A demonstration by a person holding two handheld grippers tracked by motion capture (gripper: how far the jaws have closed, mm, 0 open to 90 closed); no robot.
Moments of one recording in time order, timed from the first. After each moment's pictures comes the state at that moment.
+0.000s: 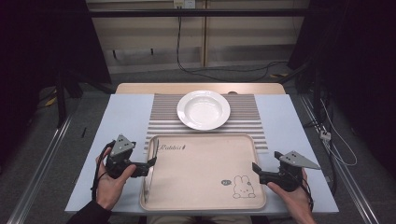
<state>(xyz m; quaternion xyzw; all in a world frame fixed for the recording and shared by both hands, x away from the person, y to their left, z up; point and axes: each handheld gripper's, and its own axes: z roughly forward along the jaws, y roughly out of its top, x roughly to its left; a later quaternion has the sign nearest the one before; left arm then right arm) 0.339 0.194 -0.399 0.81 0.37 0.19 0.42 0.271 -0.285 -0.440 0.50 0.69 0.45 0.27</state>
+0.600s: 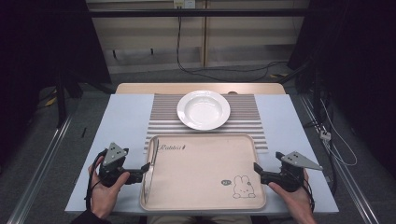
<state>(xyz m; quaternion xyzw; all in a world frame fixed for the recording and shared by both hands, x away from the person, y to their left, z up) 0.323 0.212 -0.412 0.79 0.39 0.21 0.42 0.269 -0.288 -0.440 0.51 0.69 0.45 0.27</state>
